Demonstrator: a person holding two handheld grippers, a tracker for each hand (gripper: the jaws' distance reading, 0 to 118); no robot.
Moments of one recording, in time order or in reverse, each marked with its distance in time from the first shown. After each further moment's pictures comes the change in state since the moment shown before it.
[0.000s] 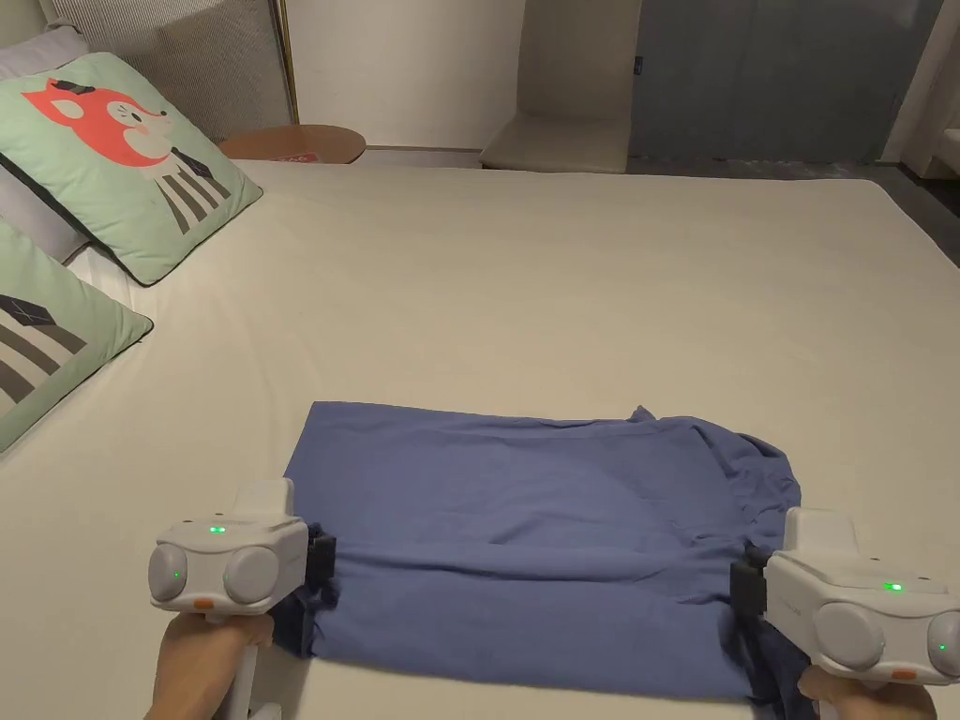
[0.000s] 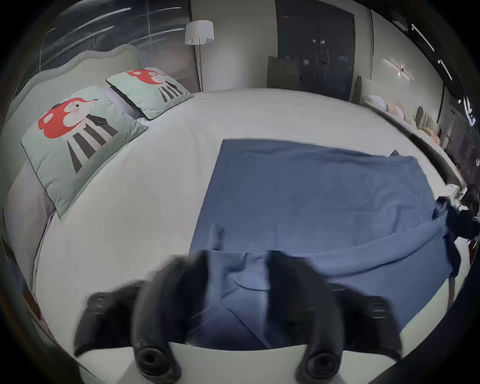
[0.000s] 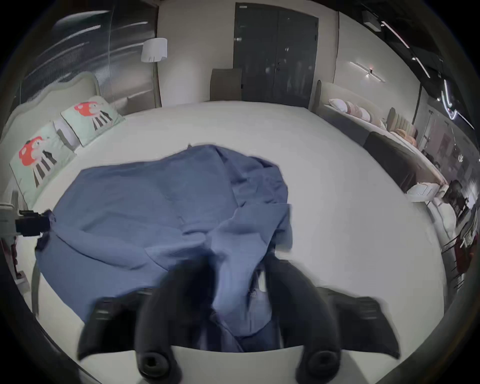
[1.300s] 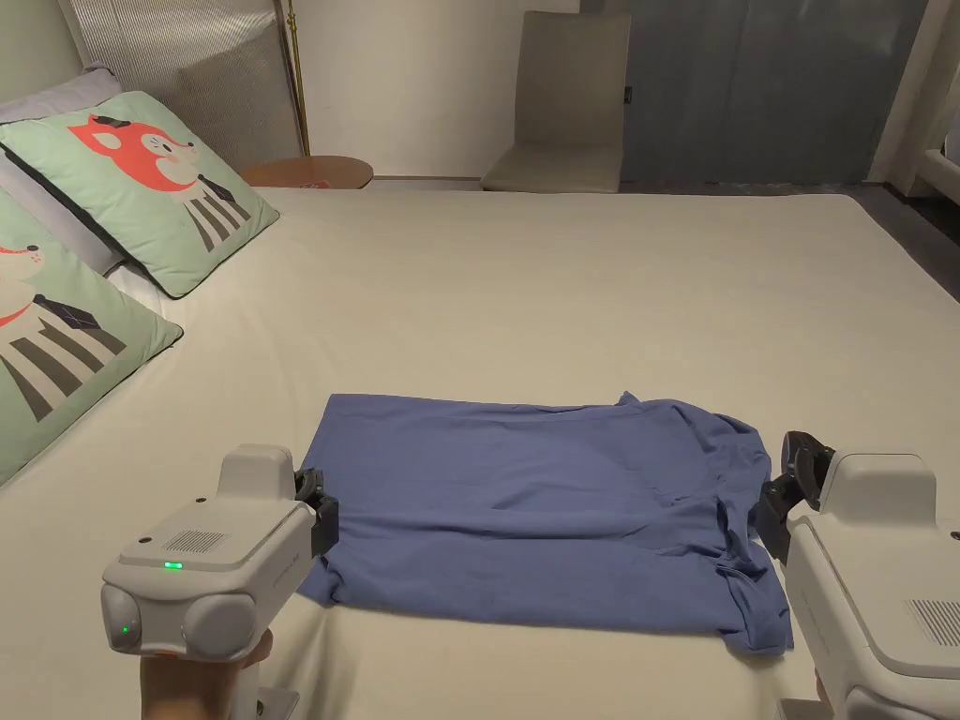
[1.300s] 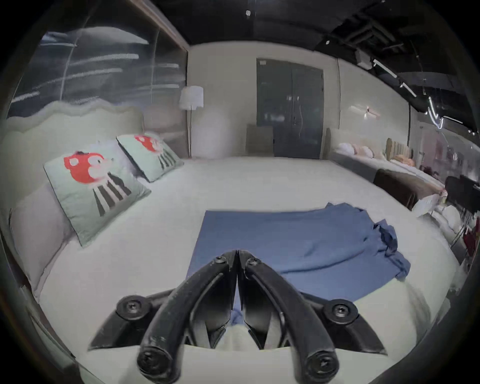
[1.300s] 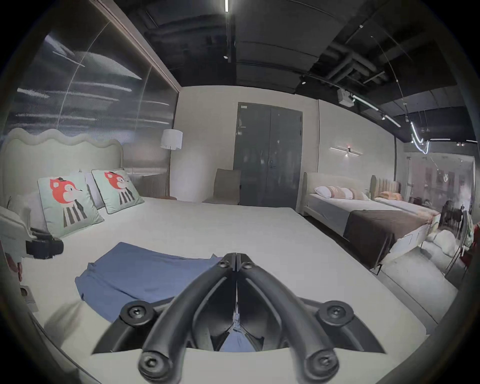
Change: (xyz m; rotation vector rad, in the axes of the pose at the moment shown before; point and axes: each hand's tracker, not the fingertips) left arm 0.005 -0.042 0.145 0.326 -0.120 -0.026; right arm -0.044 -0.022 0.194 0.593 -0.037 0.040
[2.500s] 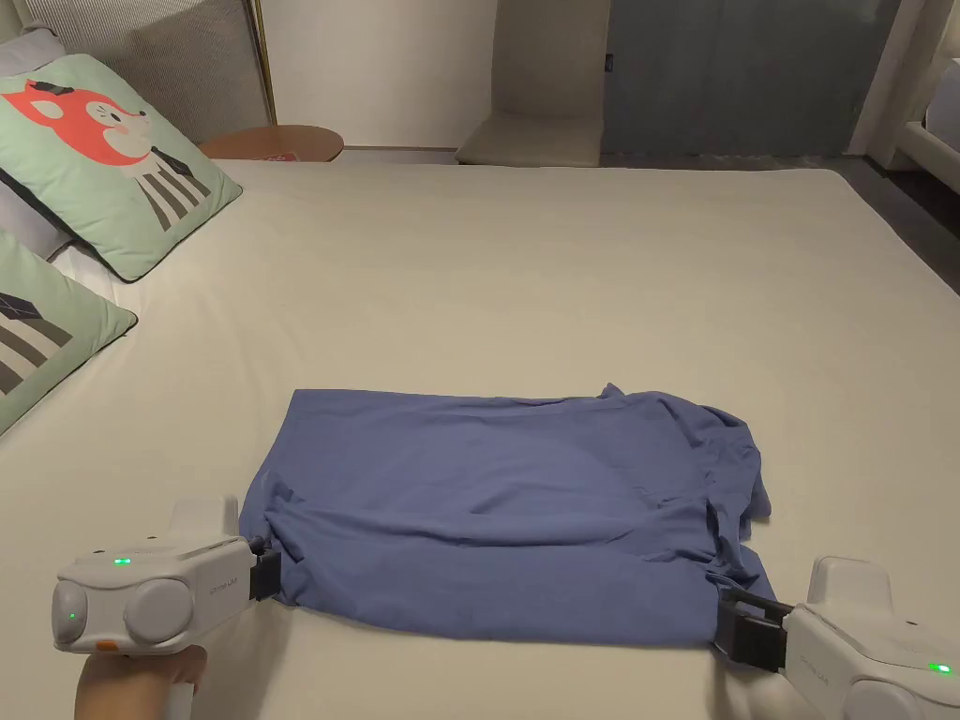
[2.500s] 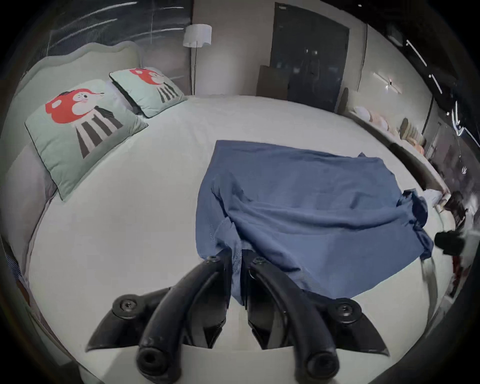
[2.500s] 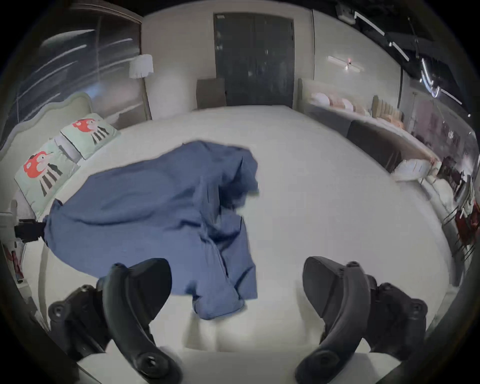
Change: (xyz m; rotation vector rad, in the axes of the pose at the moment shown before) left arm -0.042 -0.026 -0.074 -0.292 0.010 0.077; right arm 0.050 -0.119 -0.084 -0.615 -0.019 -0.148
